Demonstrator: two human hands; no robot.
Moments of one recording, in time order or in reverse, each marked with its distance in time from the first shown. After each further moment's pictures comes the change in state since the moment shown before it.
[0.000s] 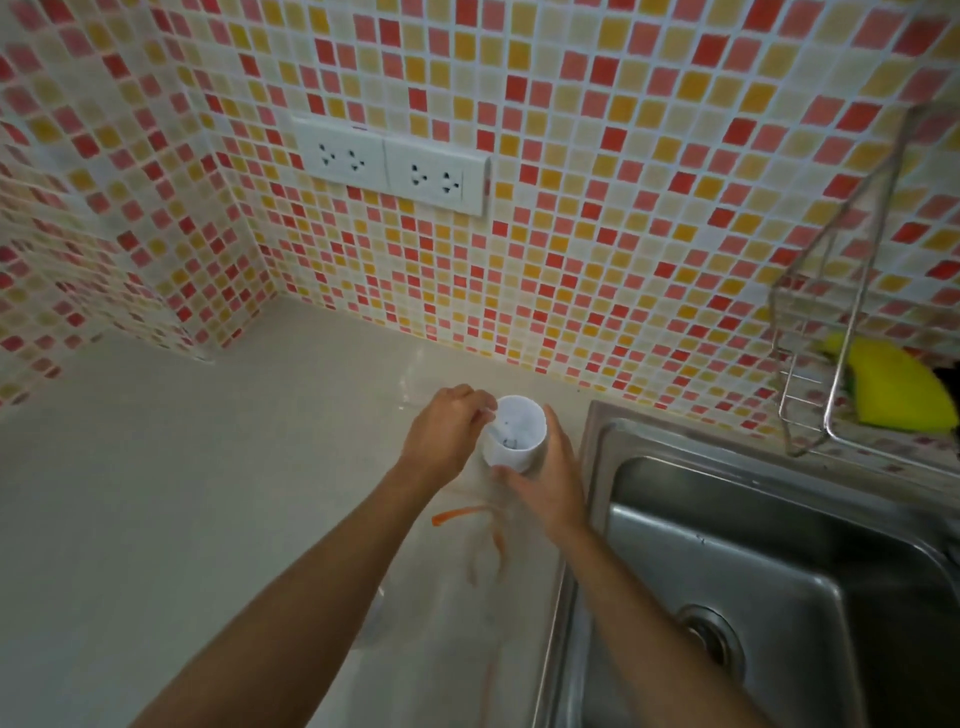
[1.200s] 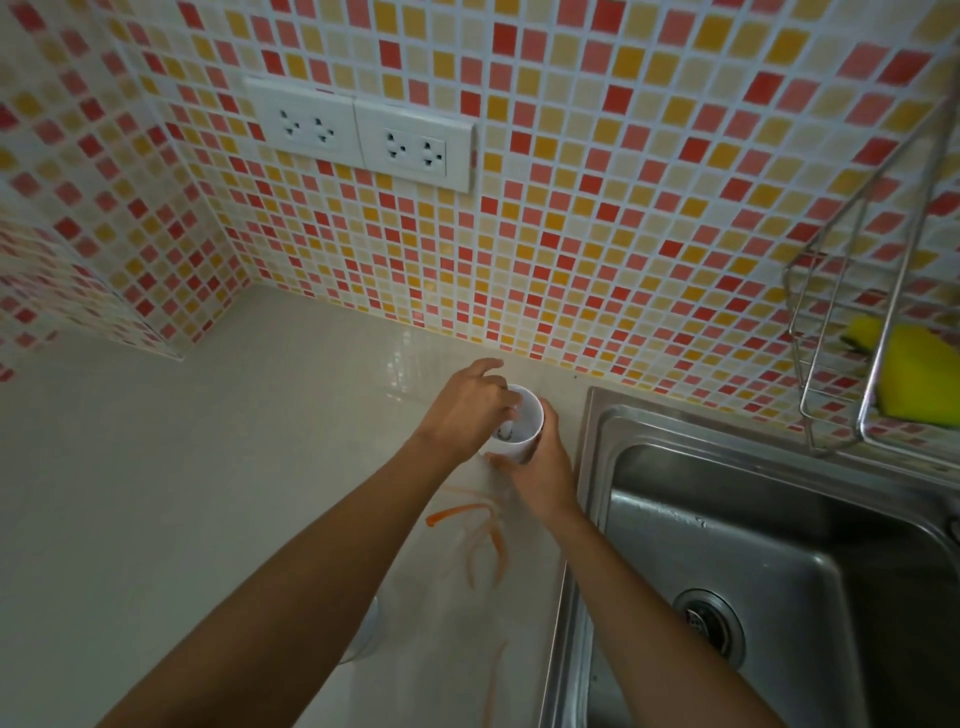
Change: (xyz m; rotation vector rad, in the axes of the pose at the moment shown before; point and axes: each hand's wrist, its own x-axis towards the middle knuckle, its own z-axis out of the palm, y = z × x) left_hand 0.039 0.007 0.014 0.399 -0.229 0.353; right_hand 0.017 0.005 0.015 0.116 -0.042 0.086
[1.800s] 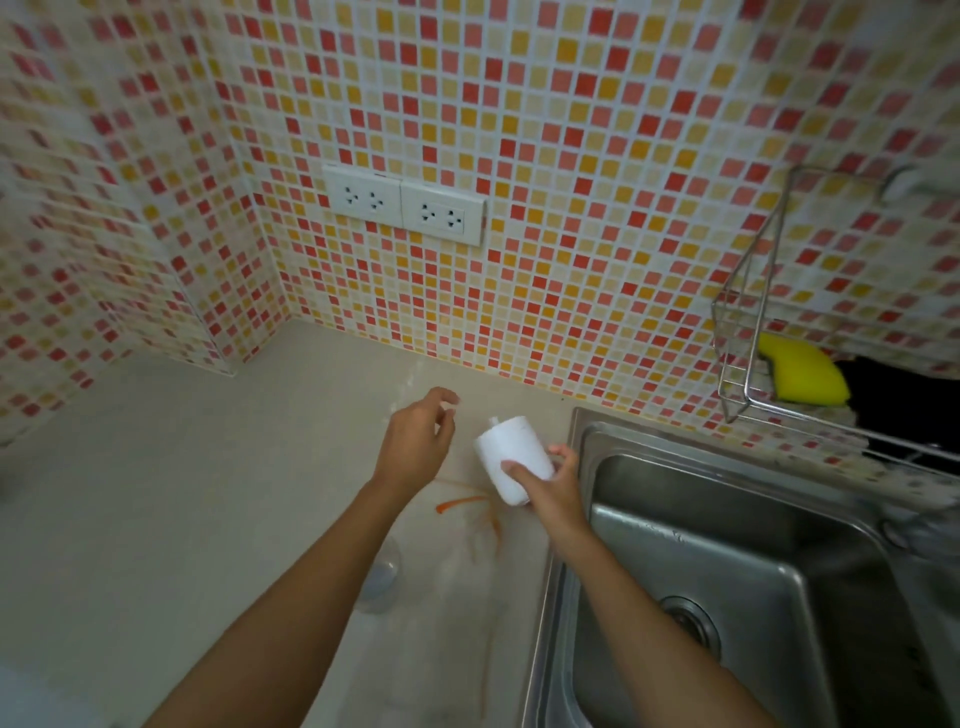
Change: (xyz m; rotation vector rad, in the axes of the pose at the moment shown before) left_hand -0.111 0.012 -0.029 -0.516 0.499 -0.425; right_hand -0.078 -0.033 -0.030 0.231 0.070 0.222
